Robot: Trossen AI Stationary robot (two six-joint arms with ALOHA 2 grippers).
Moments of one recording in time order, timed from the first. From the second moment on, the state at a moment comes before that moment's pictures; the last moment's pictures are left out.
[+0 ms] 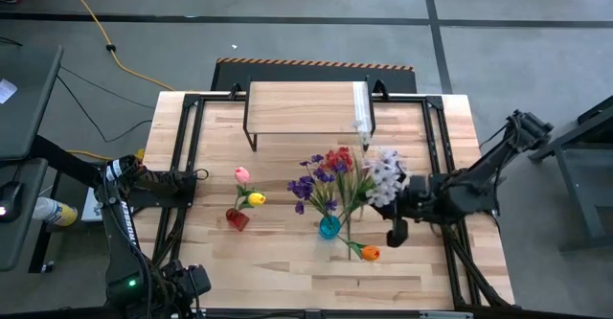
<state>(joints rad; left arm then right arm) -1.16 1.74 1.71 -1.25 -0.15 -1.73 0.69 1.16 0.85 0.52 0.86 0.18</state>
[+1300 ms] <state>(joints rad) -1.16 1.74 1.71 -1.26 -0.15 -1.73 0.68 1.47 0.85 0.55 1.14 0.32</state>
